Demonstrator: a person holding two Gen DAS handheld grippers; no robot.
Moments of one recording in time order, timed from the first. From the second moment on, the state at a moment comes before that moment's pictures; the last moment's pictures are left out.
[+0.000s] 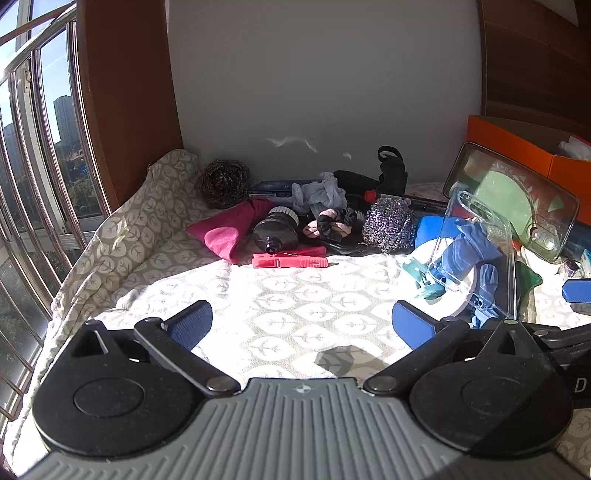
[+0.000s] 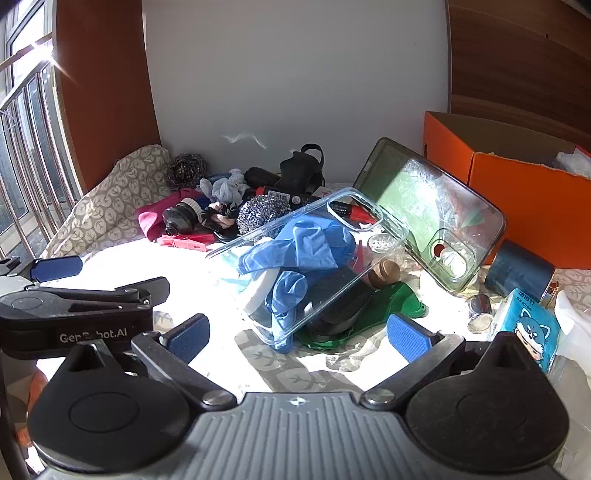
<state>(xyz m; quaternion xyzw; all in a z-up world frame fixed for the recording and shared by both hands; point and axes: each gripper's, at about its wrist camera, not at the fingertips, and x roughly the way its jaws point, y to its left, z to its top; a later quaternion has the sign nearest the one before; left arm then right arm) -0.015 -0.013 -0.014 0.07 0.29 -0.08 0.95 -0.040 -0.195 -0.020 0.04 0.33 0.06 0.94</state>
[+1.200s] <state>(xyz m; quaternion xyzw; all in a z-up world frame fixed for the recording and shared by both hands) -0.007 -0.063 -0.004 0.13 0.21 -0.22 0.94 -0.048 -0.259 -0.006 -0.01 0.27 0.00 0.96</state>
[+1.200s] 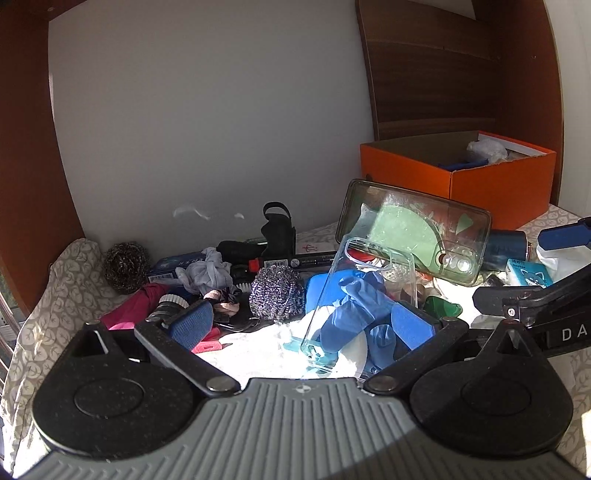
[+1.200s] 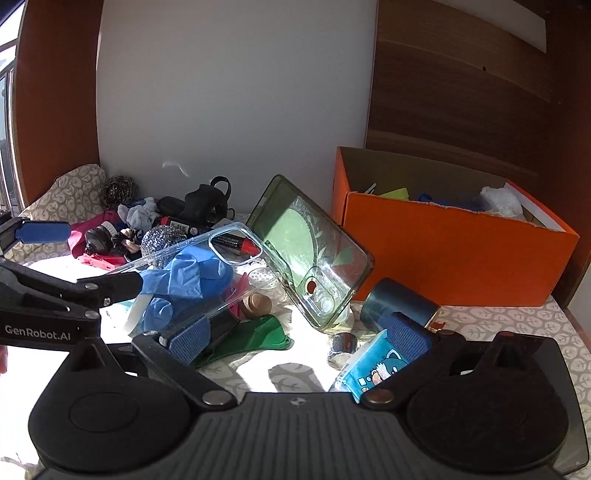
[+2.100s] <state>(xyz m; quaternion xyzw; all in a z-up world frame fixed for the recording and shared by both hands) 0.009 -0.076 -0.022 0.15 0.24 -0.28 0.92 -0.017 -0.262 -0.011 0.01 0.26 0.03 0.96</state>
